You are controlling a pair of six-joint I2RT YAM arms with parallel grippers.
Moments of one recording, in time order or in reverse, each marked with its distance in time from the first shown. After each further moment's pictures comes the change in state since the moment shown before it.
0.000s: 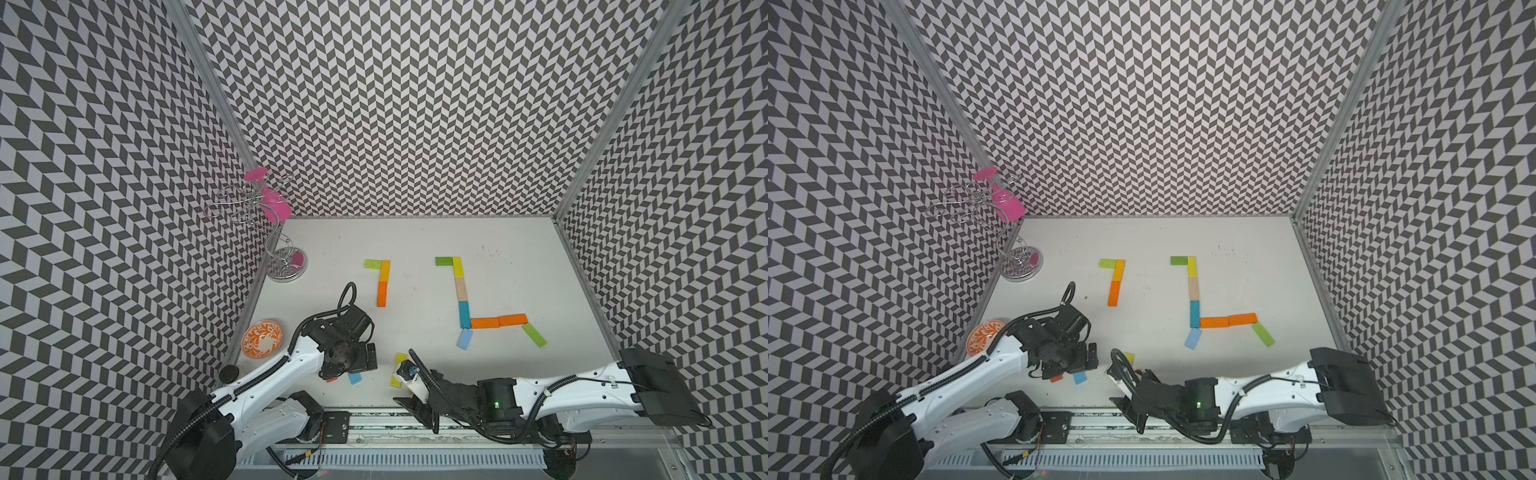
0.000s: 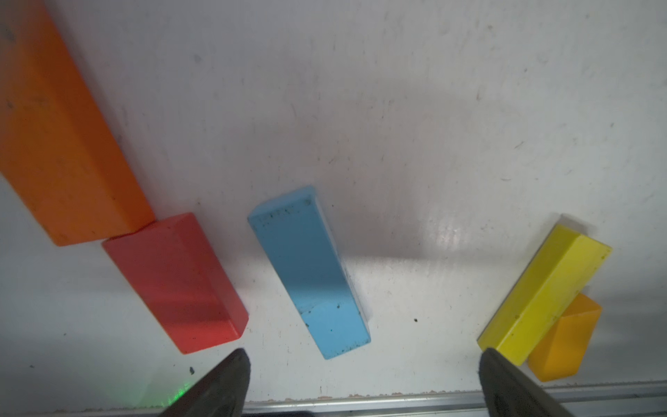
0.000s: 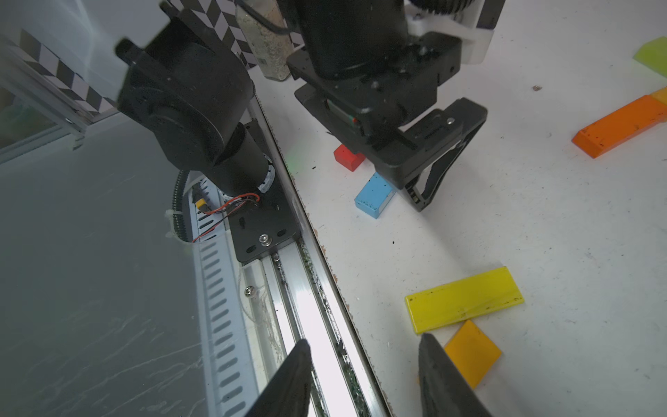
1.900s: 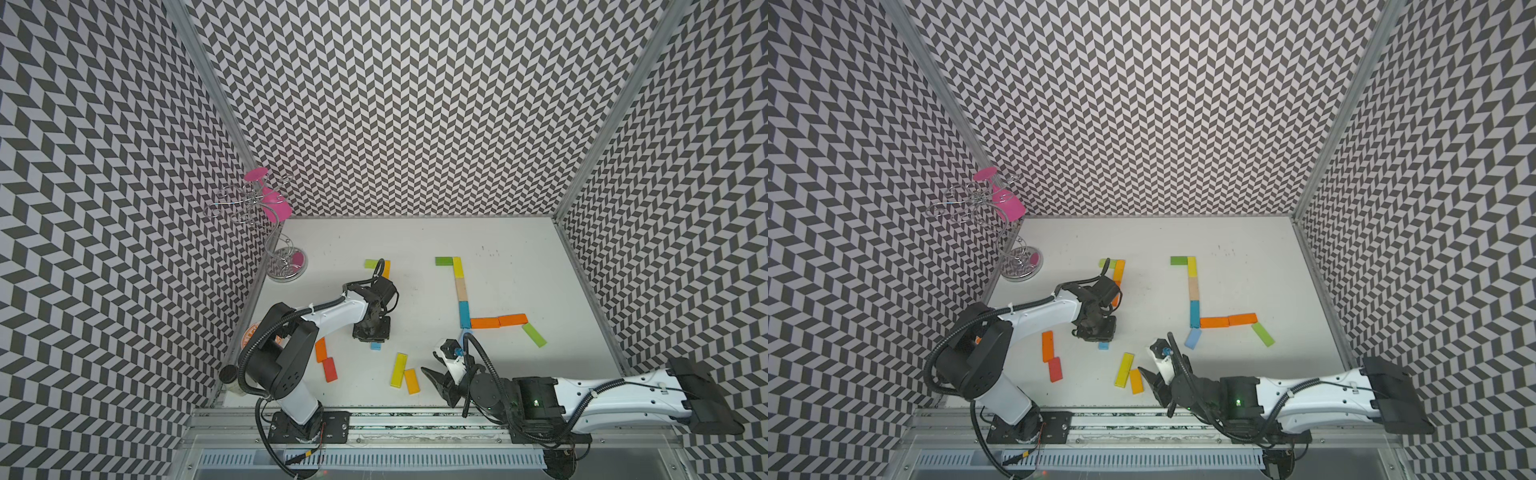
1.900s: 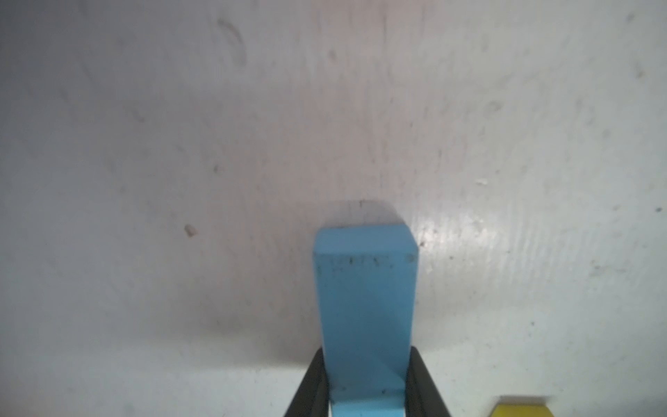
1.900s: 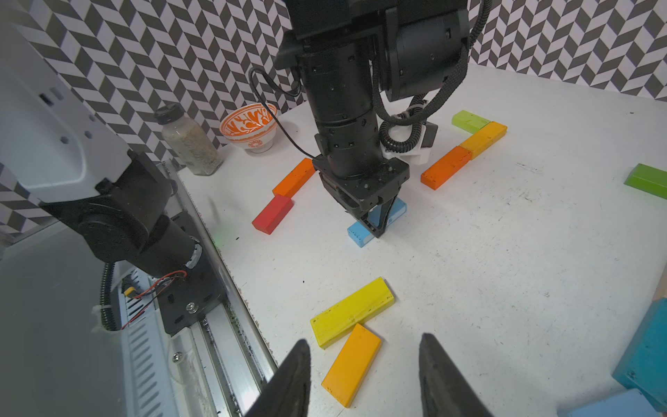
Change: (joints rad) left arm 0.054 0.588 0.314 0.203 -0.014 0.314; right arm -0.039 -0.327 -0.187 0.002 0.254 0.050
